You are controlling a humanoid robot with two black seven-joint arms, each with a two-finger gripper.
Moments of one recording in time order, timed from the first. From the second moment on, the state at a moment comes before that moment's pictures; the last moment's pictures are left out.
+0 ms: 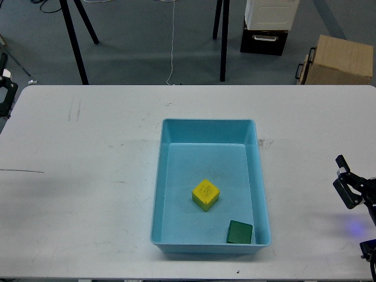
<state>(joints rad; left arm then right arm) 0.15 0.20 -1.70 -1.64 -0.14 -0.49 0.09 -0.43 -0.27 1.52 1.57 0.50 0.49 -0.17</state>
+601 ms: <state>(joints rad) 0.48 -0.04 -1.72 -1.73 -0.15 -0.49 0.09 -0.58 -0.19 1.55 1.59 0.47 0.49 -0.17</state>
